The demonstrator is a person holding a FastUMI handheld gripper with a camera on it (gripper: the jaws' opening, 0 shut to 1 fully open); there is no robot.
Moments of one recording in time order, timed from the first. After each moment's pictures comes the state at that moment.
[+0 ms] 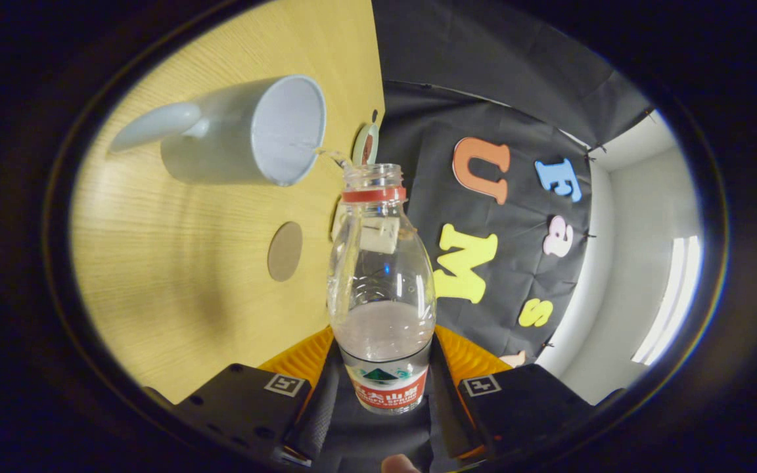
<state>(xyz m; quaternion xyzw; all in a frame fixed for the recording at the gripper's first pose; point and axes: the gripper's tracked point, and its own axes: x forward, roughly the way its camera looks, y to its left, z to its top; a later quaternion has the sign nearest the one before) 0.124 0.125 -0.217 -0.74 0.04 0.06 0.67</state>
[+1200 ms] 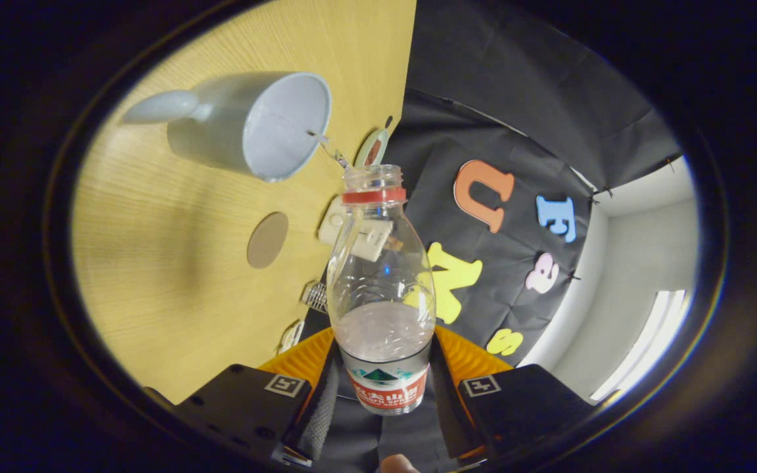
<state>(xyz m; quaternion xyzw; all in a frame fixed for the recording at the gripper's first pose) 0.129 0.143 -0.186 -0.80 0.00 0.06 0.59</state>
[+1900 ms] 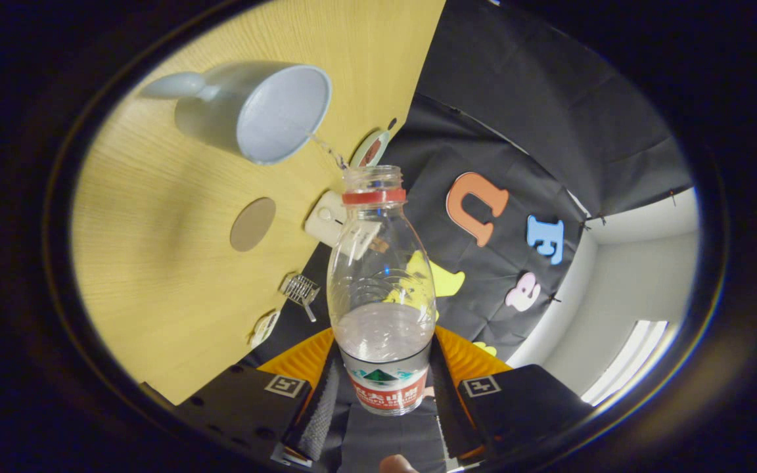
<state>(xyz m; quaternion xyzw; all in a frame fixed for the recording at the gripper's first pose) 0.137 0.148 -0.162 -0.84 -0.03 0.05 0.54</state>
